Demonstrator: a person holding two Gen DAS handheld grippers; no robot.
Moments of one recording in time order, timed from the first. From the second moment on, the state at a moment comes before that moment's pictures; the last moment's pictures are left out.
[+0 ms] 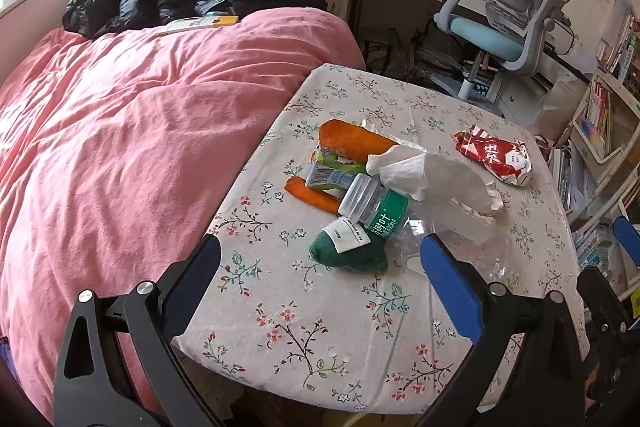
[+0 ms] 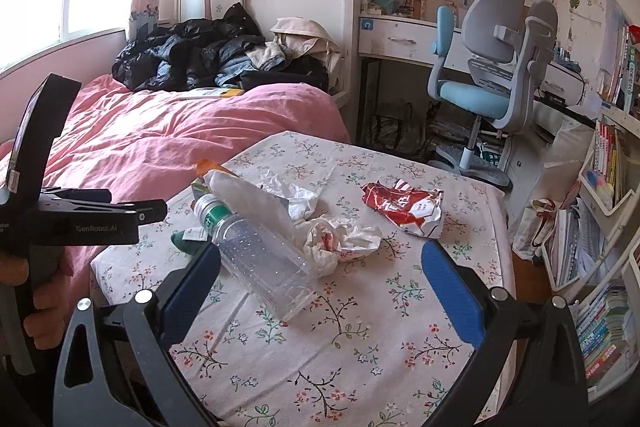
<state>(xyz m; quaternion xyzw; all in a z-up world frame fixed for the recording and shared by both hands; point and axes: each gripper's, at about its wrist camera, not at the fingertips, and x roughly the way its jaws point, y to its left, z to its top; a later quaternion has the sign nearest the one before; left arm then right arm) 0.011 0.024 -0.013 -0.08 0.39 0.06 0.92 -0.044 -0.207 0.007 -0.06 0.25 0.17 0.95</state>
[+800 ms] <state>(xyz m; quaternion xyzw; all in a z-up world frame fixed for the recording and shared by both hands) 0.011 0.016 -0.014 -0.08 0.40 0.06 0.91 -0.040 -0.199 0.003 -0.08 0.26 0.17 0.95</state>
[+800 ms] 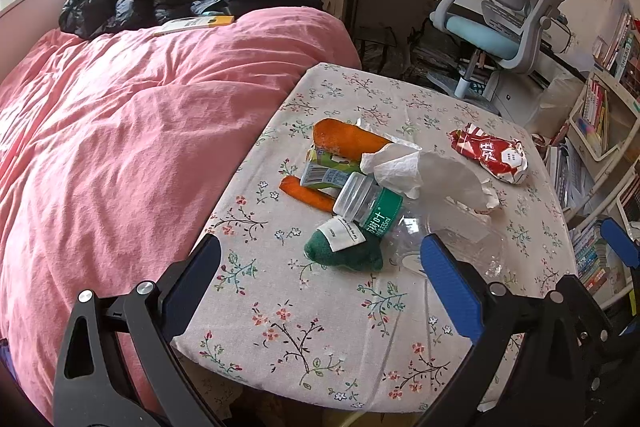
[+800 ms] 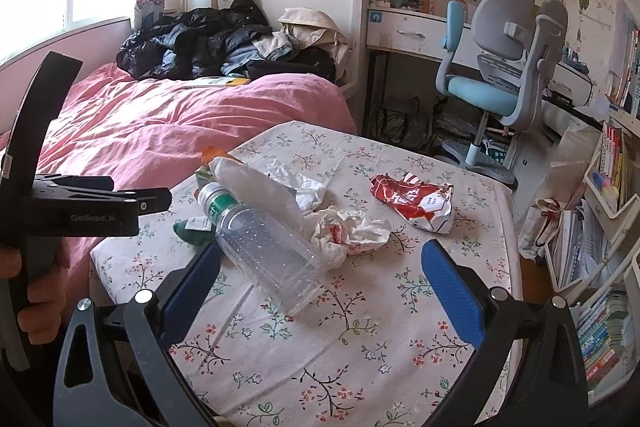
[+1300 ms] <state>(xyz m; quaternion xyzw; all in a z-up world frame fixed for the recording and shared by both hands) 0.012 0.011 -0.018 -0.08 0.40 0.04 0.91 0.034 -0.226 -0.027 -0.03 0.38 0.12 0.92</state>
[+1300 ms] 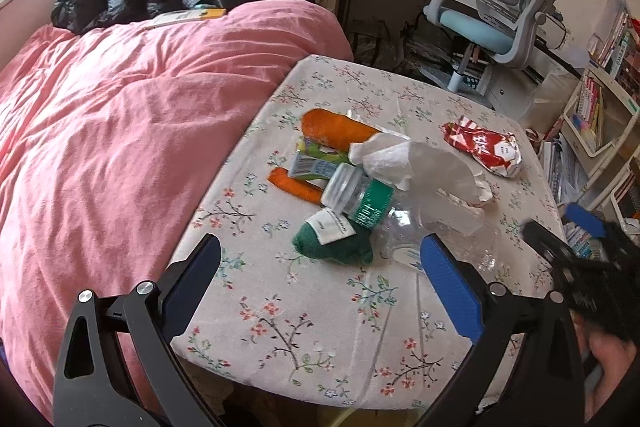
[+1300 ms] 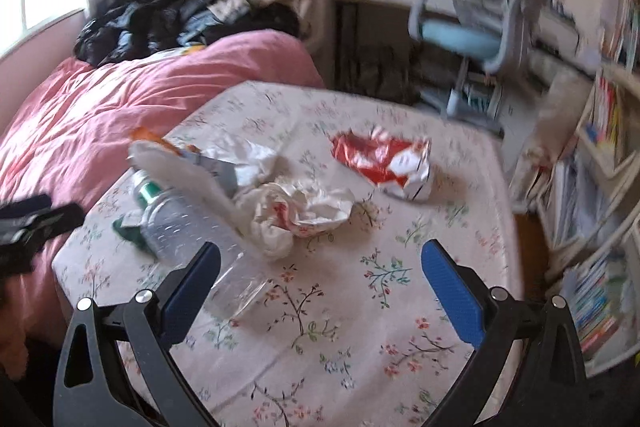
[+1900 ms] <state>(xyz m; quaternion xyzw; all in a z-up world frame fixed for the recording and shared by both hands) 0.020 0.003 -0.031 -0.08 0.44 0.02 0.89 0.036 -0.182 -0.057 -0.04 0.46 0.18 0.87</state>
